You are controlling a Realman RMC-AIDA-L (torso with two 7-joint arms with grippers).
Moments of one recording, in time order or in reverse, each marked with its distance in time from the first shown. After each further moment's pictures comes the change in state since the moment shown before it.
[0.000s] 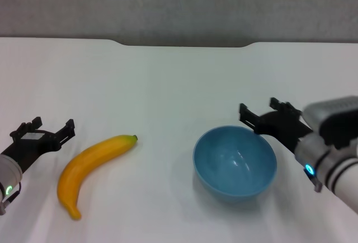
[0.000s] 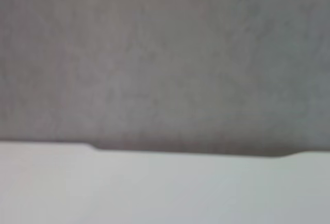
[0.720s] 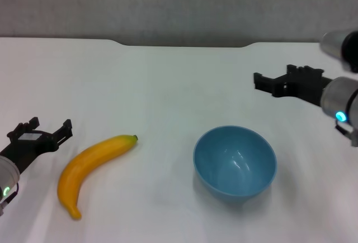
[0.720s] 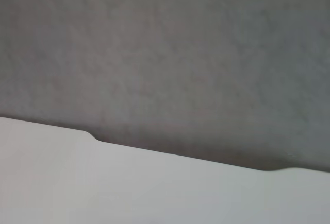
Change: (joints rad) left arm 0.018 0.001 -0.002 -0.020 0.000 0.002 0.005; right arm -0.184 0.005 0.616 -0.719 -0.366 0.920 -0.185
